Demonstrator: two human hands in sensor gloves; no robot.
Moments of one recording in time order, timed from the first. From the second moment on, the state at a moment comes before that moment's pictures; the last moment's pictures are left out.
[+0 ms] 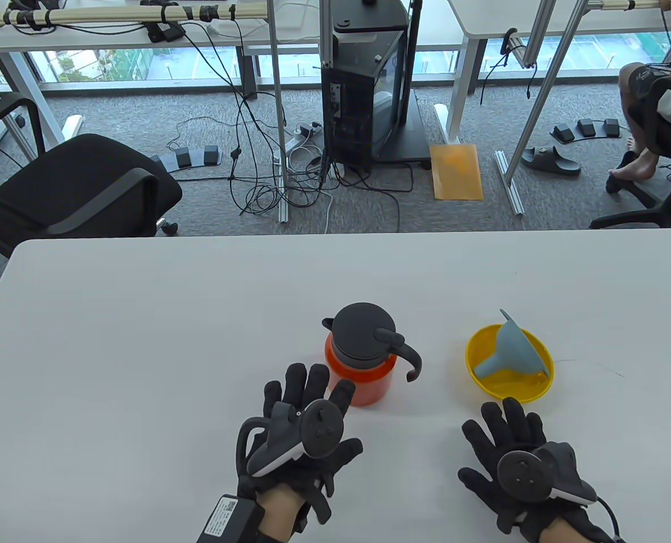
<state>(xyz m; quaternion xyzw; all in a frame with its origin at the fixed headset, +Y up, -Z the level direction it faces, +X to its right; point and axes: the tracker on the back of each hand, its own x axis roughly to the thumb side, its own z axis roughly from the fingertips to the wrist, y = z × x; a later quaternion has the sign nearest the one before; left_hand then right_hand) -0.083 -0.701 -0.246 -0.13 -0.16 0.09 0.97 0.258 -0.779 -0.227 0.25 0.06 0.96 0.10</state>
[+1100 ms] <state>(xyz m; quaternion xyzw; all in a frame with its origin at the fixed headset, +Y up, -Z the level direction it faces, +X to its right) -0.070 -0.785 -0.234 -0.15 -0.15 0.04 0.98 0.249 -0.780 -0.221 0.26 0.06 0.96 0.06</state>
